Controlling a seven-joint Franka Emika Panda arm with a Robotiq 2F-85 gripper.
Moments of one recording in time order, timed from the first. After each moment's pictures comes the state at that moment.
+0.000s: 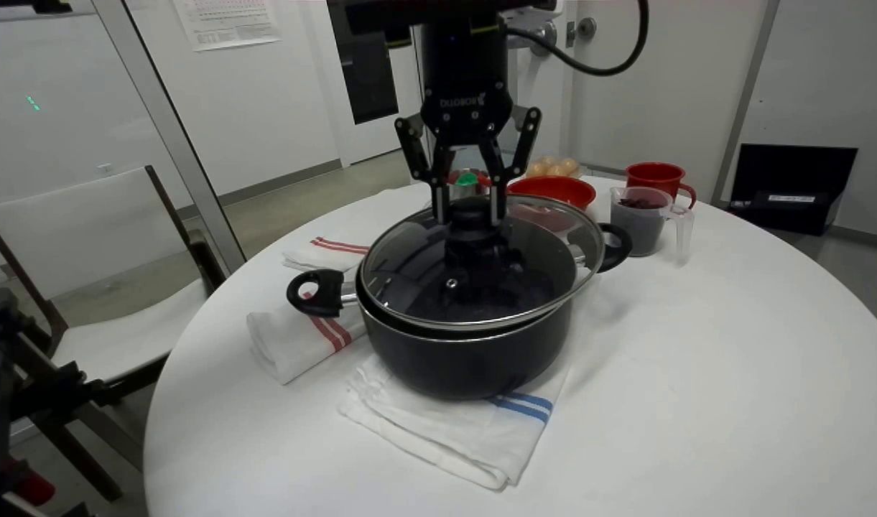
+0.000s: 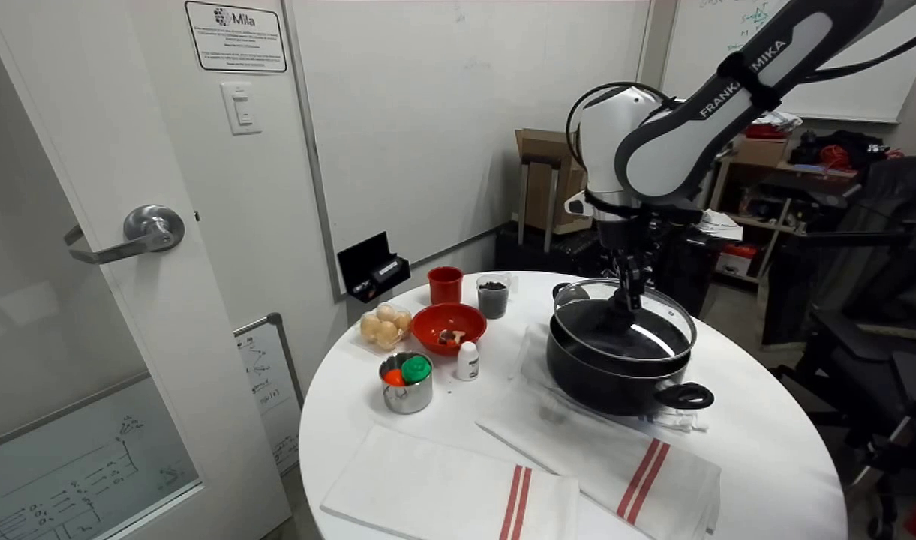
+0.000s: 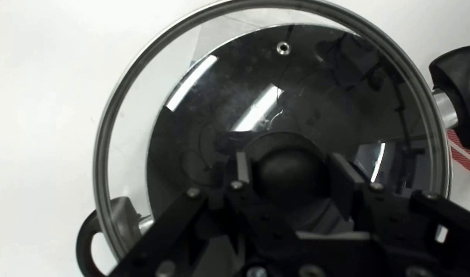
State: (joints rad) arm -0.15 0.63 -0.05 -1.83 -0.26 2.26 -0.53
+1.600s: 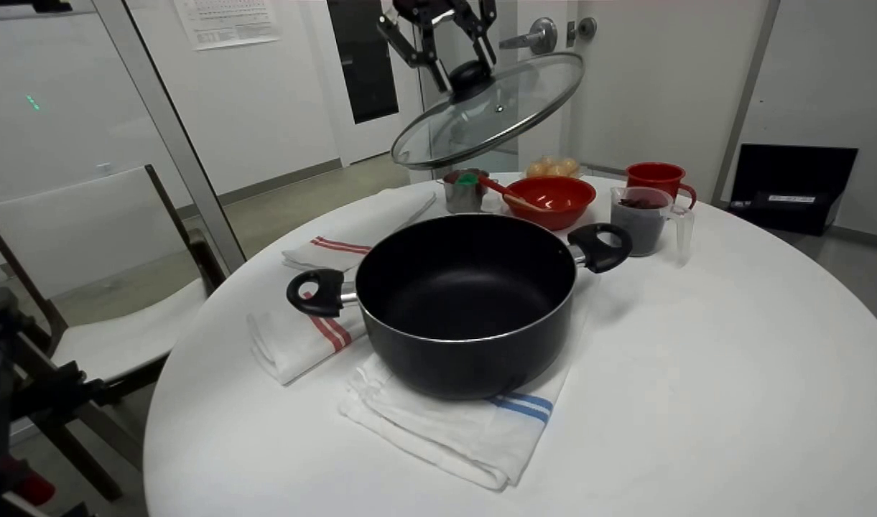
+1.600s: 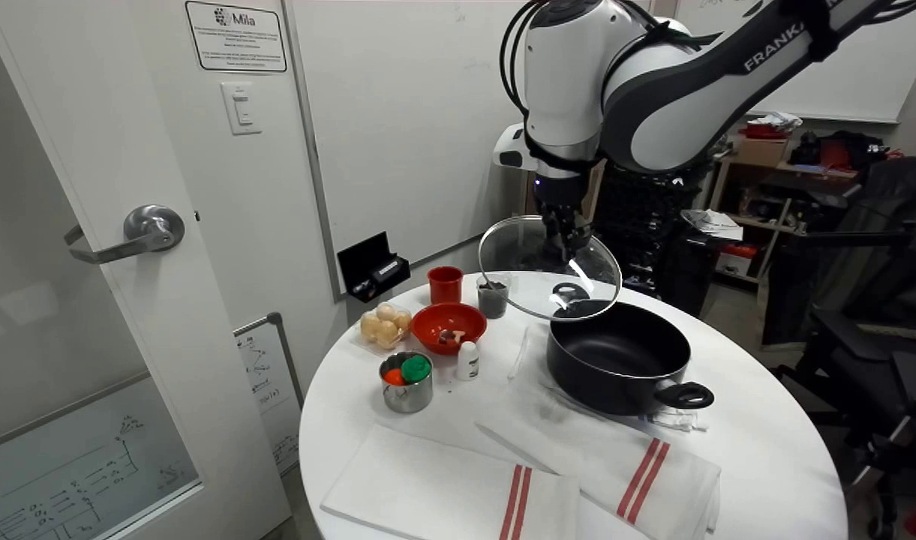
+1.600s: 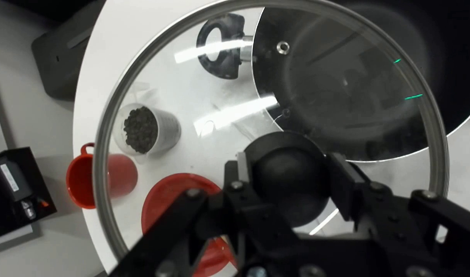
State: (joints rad) arm 0.04 0.54 -0.01 -1.75 -0.62 2.31 -0.57
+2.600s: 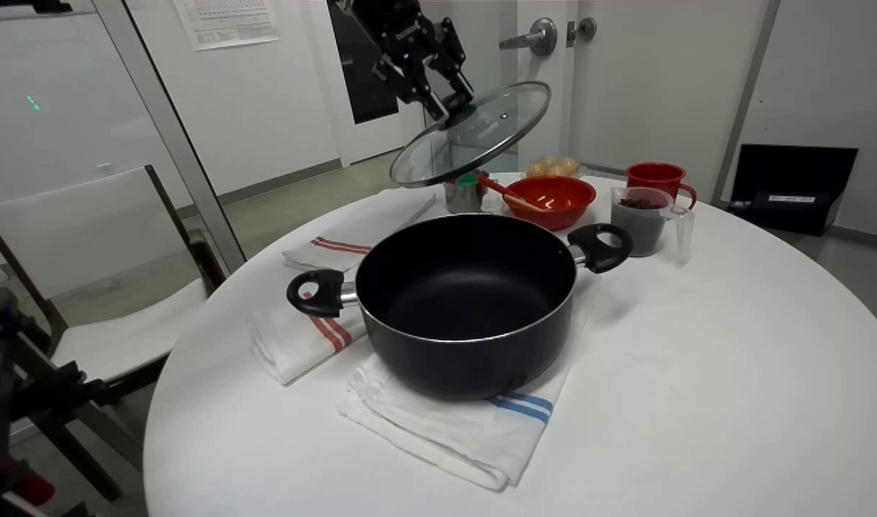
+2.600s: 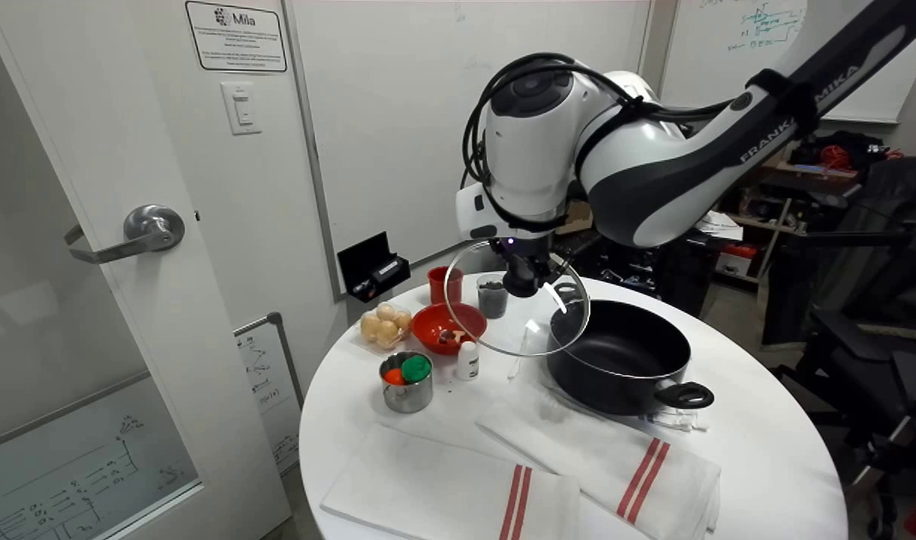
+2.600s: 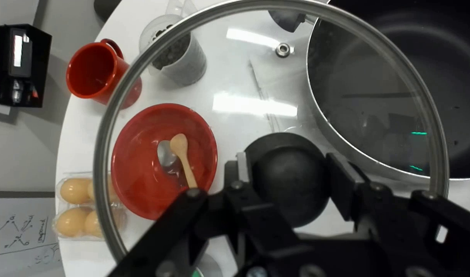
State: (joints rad) arm 0.11 0.66 0.04 -1.69 -0.92 2.34 -0.72
